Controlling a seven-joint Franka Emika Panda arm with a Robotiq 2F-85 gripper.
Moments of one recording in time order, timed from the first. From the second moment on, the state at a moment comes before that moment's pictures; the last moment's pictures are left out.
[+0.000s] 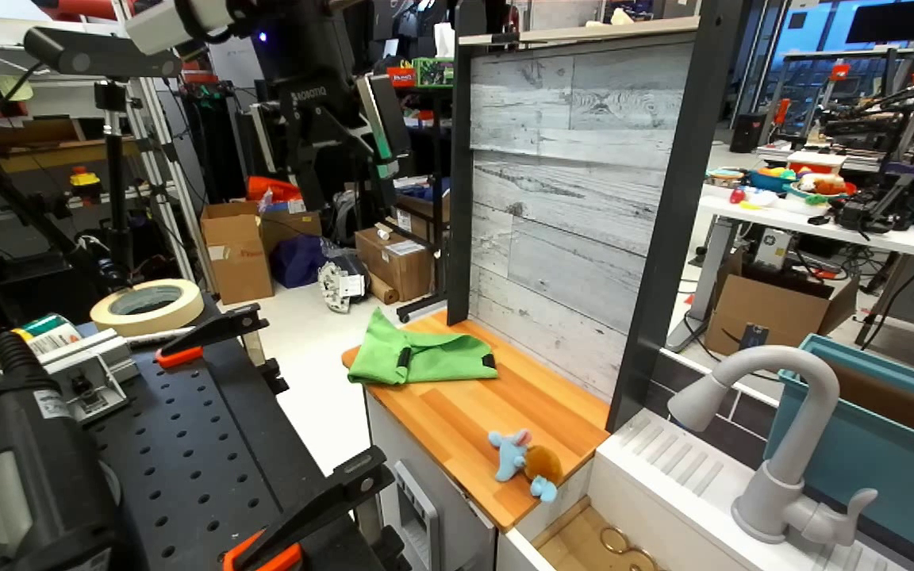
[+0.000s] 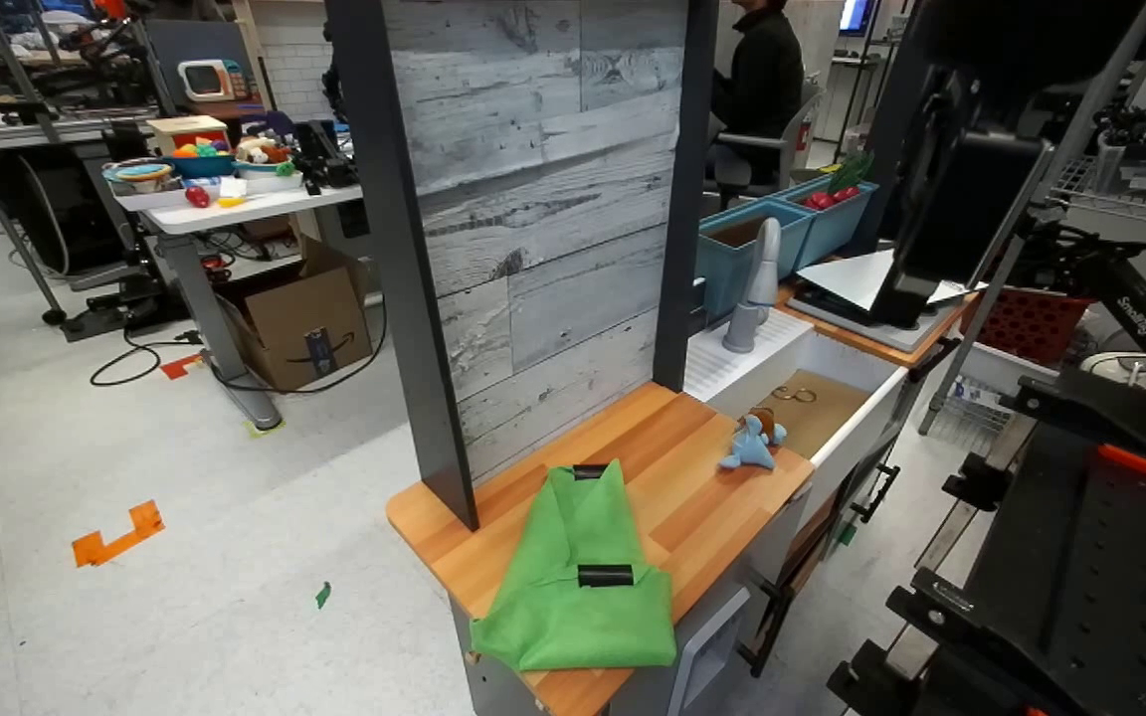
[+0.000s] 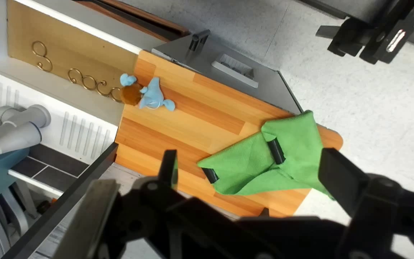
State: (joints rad) arm 0.06 -0.05 0.10 -2.64 -0.36 2.68 0.05
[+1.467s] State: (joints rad) arm 0.19 0.95 0.10 -1.77 -0.26 2.56 -0.04
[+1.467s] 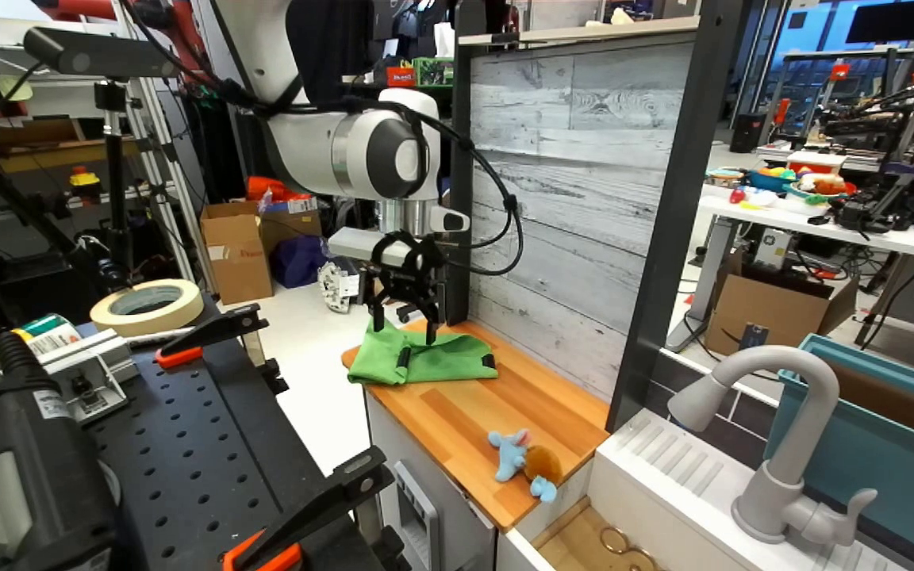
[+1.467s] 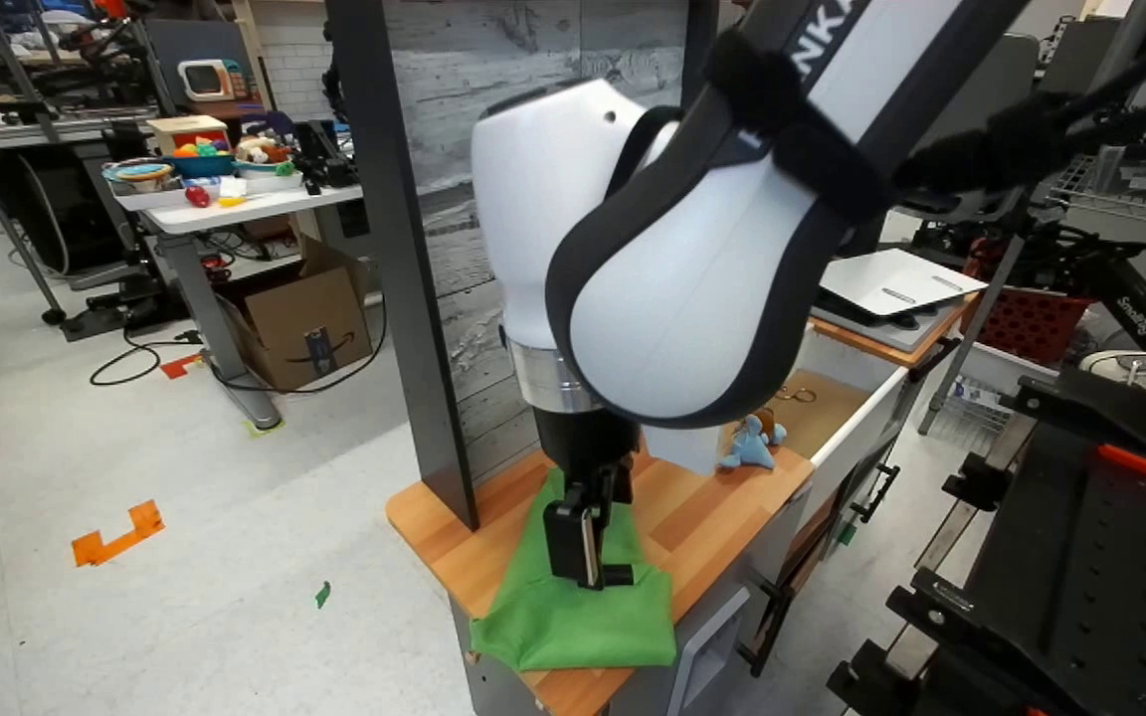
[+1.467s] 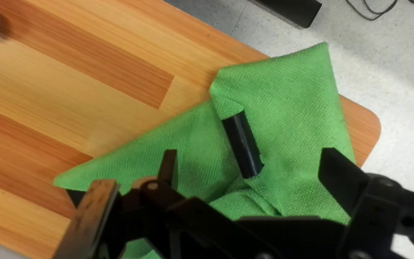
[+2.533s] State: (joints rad) arm 0.22 1.18 0.10 -1.47 -0.23 2.43 -0.05
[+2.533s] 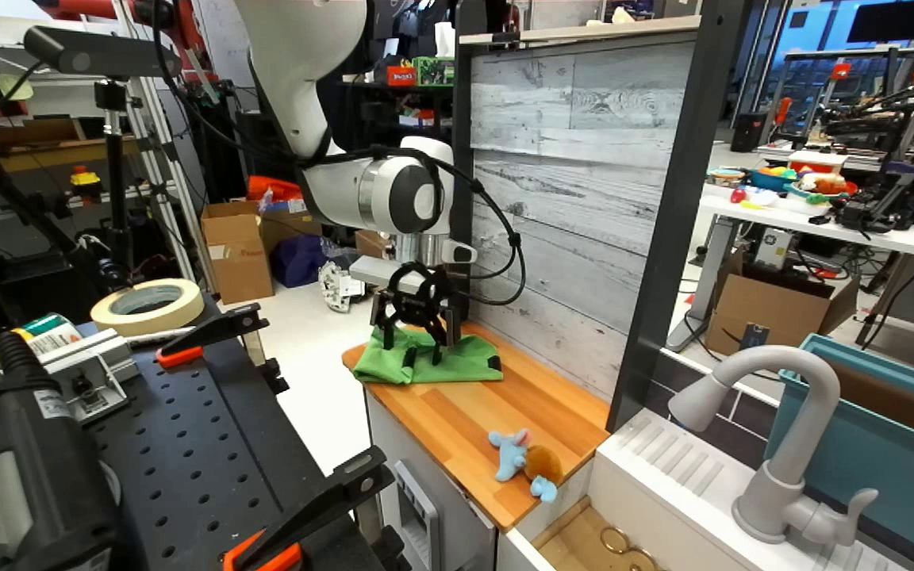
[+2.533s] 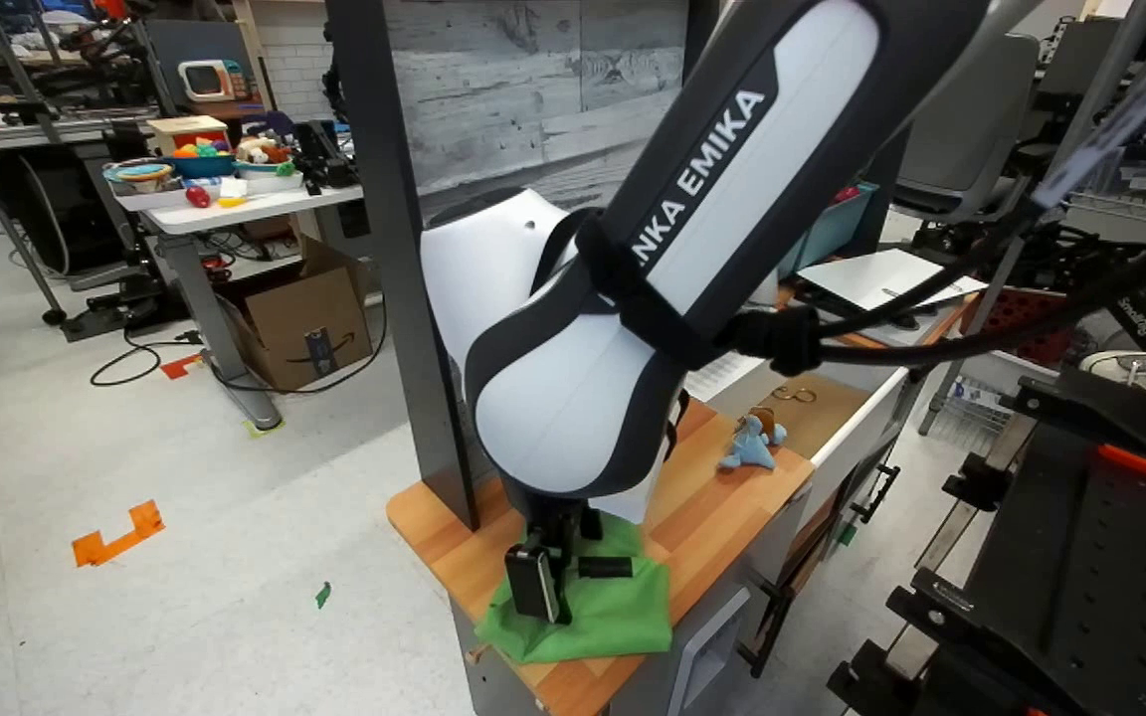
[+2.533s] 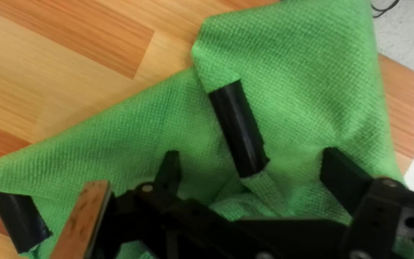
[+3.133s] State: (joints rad) arm 0.12 1.27 0.04 -1.32 -0.19 2.33 -0.06
